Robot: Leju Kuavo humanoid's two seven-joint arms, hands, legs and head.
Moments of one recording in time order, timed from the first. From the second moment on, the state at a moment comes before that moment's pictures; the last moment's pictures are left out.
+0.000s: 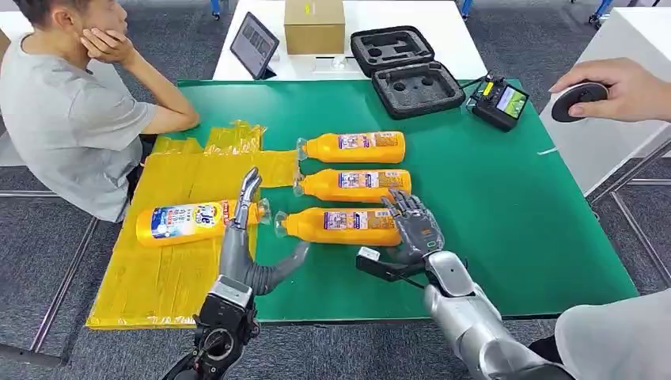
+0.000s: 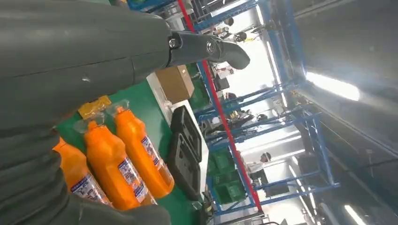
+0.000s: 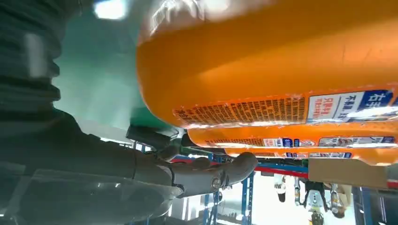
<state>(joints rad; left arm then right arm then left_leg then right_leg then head) -0.19 -0.10 -0.57 -1.44 -0.05 0.60 -0.70 -0.55 0.03 0.06 -0.48 1.32 -0.69 -0.33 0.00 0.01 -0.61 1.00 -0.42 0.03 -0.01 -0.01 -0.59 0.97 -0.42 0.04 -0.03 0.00</state>
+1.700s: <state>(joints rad) -0.22 -0.10 -0.58 -1.38 -0.02 0.59 -0.70 -0.56 0.08 0.06 -0.42 1.29 -0.67 -0.42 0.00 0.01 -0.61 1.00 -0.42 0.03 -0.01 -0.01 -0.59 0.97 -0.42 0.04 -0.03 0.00</state>
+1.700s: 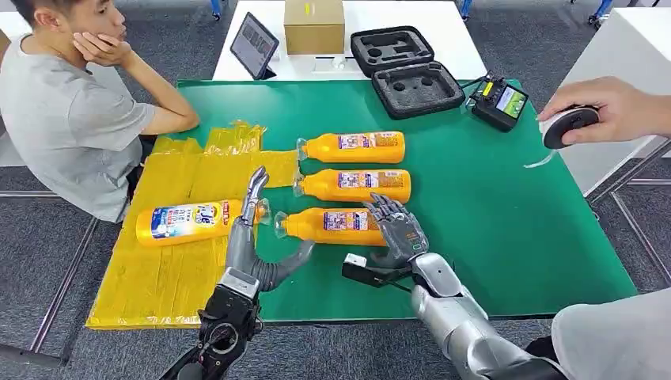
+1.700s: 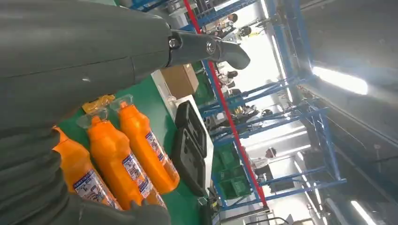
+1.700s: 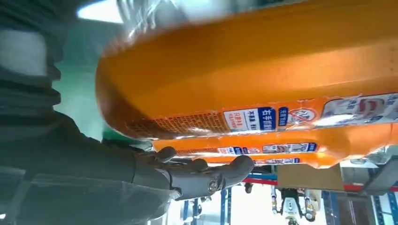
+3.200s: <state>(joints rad) -0.29 -0.15 -0.58 -1.32 -0.01 0.55 -0.70 -0.65 0.09 0.08 -0.36 1.19 -0.38 -0.41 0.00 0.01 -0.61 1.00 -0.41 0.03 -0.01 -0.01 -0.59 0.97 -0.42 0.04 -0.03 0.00</state>
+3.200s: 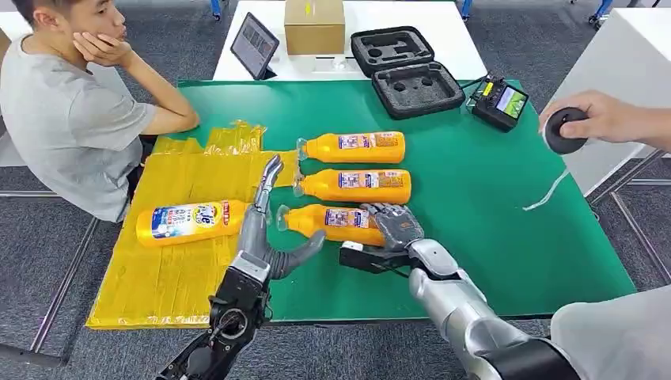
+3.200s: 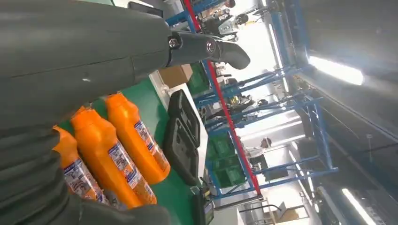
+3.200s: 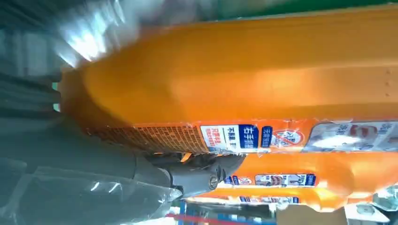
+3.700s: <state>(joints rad) -0.24 -0.19 -0.49 -1.46 0.01 0.70 -0.70 -0.59 0.10 -0.14 -0.39 0.70 -0.22 -0.70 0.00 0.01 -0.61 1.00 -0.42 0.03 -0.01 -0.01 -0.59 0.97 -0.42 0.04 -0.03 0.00</state>
